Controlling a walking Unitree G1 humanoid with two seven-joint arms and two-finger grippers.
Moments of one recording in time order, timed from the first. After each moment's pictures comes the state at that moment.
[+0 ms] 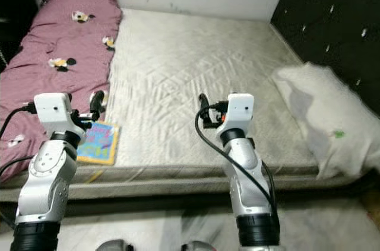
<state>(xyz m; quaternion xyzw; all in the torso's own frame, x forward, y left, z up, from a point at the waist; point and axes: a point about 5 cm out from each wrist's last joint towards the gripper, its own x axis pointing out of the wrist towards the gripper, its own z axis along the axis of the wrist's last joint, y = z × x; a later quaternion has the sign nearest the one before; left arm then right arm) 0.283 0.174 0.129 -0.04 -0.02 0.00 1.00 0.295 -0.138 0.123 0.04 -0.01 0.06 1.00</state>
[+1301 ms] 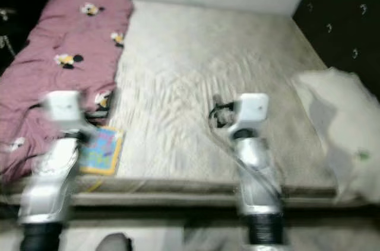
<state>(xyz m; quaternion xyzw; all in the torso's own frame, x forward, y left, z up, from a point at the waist) 0.280 0.179 0.131 -0.04 -0.02 -0.01 1.00 0.297 -0.133 0.123 0.05 -0.01 0.06 1.00</state>
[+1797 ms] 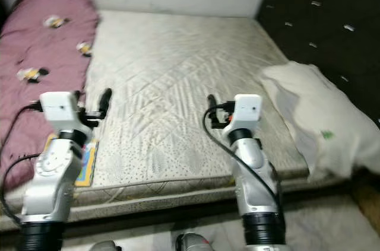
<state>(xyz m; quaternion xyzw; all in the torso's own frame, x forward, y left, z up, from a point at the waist) 0.283 0.166 0.134 -0.05 -0.03 -0.03 1.00 0.296 -0.149 0.119 0.04 0.00 0.04 1.00</state>
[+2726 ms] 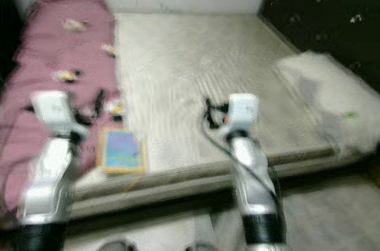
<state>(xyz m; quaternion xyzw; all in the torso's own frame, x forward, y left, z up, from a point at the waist) 0.282 0.168 0.134 -0.05 -0.03 -0.01 1.00 0.296 -0.146 0.113 0.03 0.01 0.05 1.00</state>
